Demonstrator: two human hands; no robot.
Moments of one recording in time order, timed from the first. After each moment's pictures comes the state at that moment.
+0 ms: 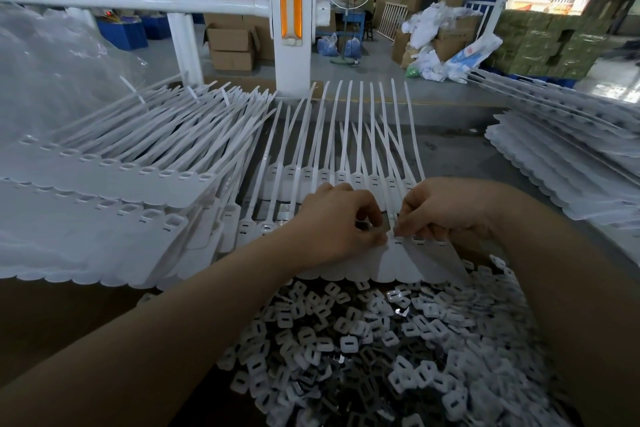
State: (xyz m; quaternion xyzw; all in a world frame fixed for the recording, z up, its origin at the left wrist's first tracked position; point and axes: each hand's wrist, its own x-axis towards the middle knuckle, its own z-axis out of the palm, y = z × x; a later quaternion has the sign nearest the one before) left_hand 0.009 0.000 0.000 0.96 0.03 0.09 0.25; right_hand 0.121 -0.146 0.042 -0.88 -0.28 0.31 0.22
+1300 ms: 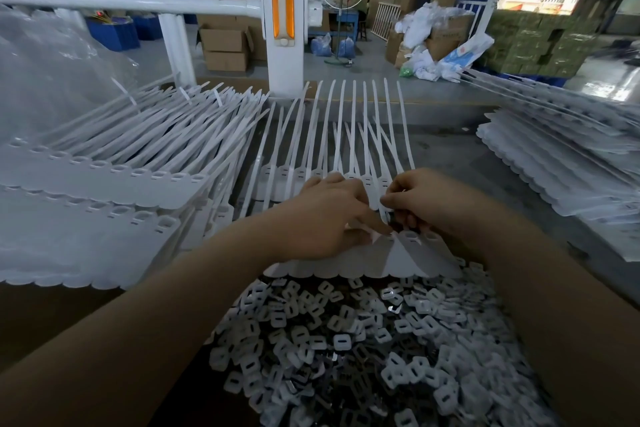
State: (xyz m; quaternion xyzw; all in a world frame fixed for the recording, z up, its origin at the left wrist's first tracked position) left_hand 0.004 0.011 0.019 0.99 -0.13 0.03 0.11; right_hand 0.125 -0.139 0.022 -0.89 -0.26 0.20 0.32
